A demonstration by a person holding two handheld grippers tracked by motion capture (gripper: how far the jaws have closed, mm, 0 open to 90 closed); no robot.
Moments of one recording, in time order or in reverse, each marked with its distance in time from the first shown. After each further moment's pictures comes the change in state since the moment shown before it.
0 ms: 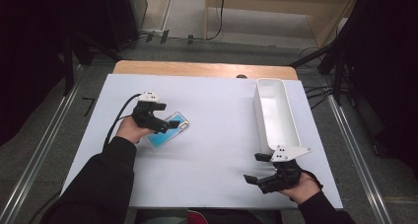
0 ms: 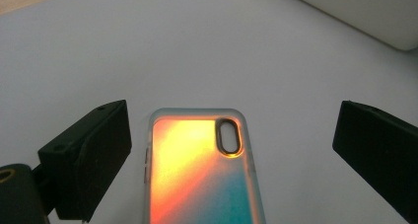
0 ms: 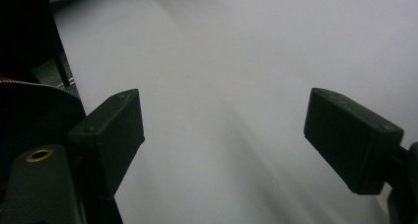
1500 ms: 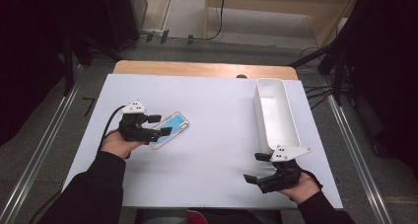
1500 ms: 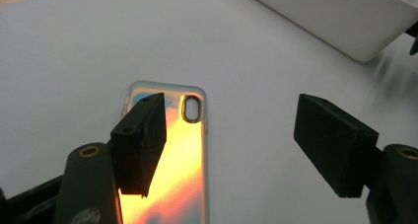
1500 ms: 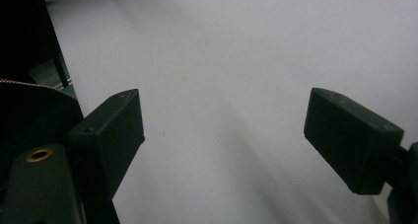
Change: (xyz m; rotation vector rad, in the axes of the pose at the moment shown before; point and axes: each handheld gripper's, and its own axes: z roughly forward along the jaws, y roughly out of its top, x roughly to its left) left arm -0.034 -0.017 -0.043 -0.048 0.025 -0.078; right arm 0.000 0.001 0.001 -0.004 -0.006 0.001
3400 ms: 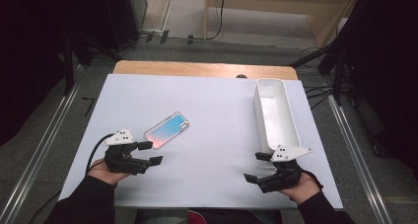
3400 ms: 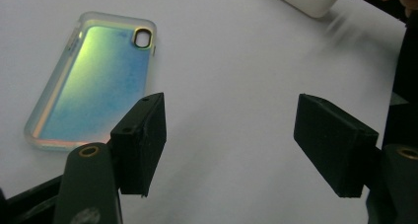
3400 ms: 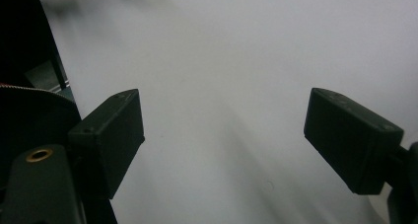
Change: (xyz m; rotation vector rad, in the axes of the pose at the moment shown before) left arm -0.041 -0.058 -0.043 0.017 -0.037 -0.003; right arm 0.001 0.000 -0.001 -0.010 -0.014 -0.004
